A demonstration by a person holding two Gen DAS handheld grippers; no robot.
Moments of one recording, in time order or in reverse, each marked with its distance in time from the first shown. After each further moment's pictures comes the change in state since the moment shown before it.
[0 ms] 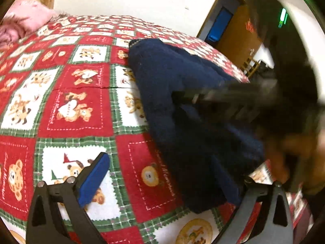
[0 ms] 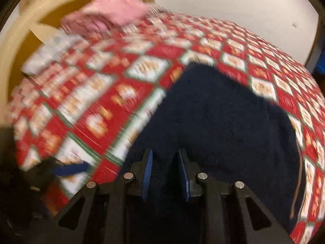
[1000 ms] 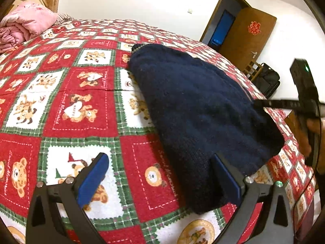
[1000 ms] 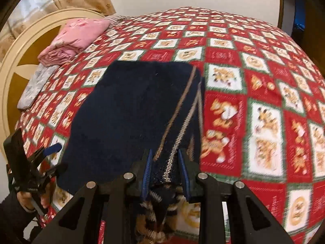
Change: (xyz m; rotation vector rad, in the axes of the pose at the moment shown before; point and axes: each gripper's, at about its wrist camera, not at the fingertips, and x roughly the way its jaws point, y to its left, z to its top) left arm -0.010 0.001 -0.008 -0.018 -0.039 0.016; right arm -0.059 -0.135 -0.087 0.267 0.065 -0.036
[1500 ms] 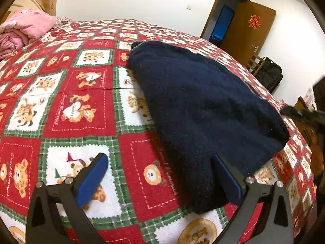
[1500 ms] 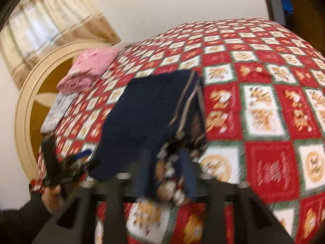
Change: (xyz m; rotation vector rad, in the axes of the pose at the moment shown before) left arm 0.008 -0.001 0.002 0.030 0.015 0.028; right arm -0.055 0.000 -0.065 0.083 -0.136 0.141
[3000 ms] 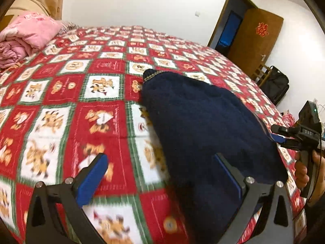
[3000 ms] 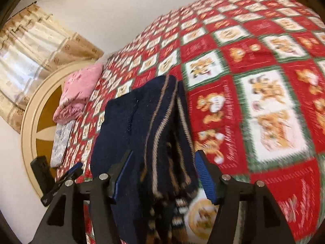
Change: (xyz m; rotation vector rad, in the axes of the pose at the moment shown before) left arm 0.008 0.019 0.077 -0.039 -0.013 0.038; right arm 0.078 -0.074 0.069 0.316 0.053 0.090
